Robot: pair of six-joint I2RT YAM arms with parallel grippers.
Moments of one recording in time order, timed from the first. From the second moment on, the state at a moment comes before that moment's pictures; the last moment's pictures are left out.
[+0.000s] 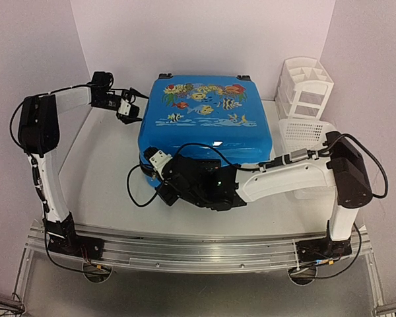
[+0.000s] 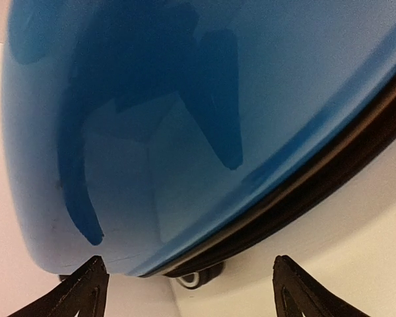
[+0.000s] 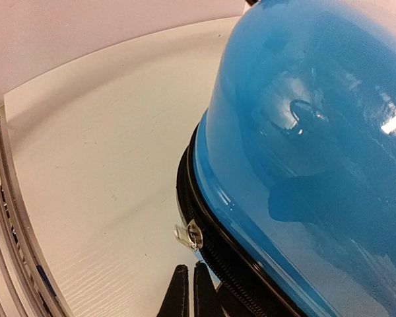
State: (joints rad) left arm -0.15 2.06 1.64 -0.44 0.96 1.97; right arm 1.36 1.97 1.35 0.03 0.45 0.18
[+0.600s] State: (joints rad) left arm -0.16 1.82 1.41 -0.81 0.90 1.97; right arm 1.35 1.76 1.37 -0.21 0.51 0.33
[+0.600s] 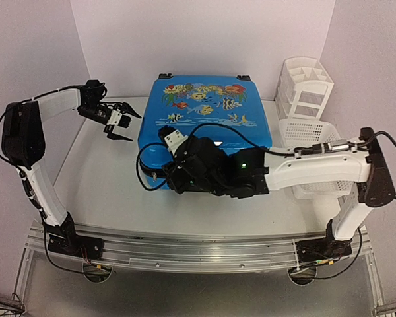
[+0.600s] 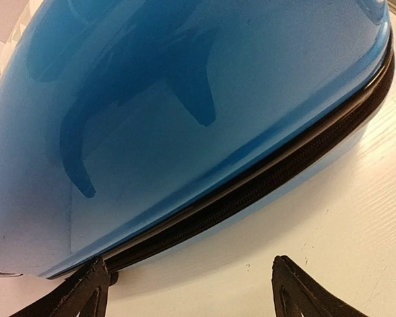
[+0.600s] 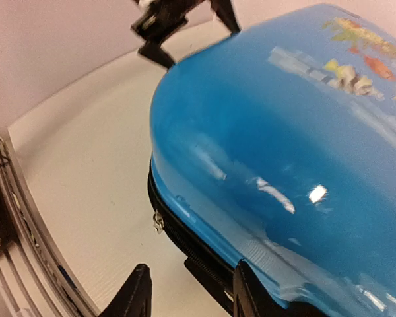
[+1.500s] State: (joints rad) left arm -0.26 1.62 1.08 -0.43 0.76 1.83; right arm 0.33 1.87 1.70 -0.56 -0.10 0.78
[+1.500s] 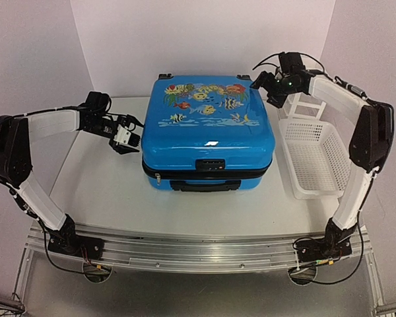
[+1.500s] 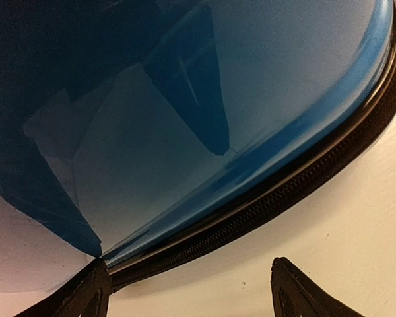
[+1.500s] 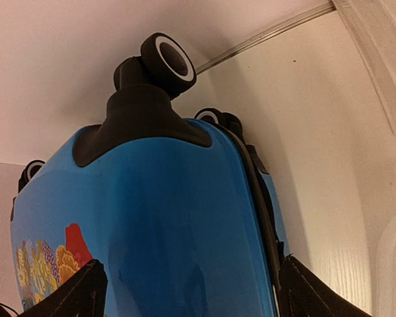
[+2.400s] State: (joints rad) left arm -0.54 1.32 0.77 -0.24 0.57 1.36; right arm 0.36 2.34 2.20 -0.29 -0.39 0.74
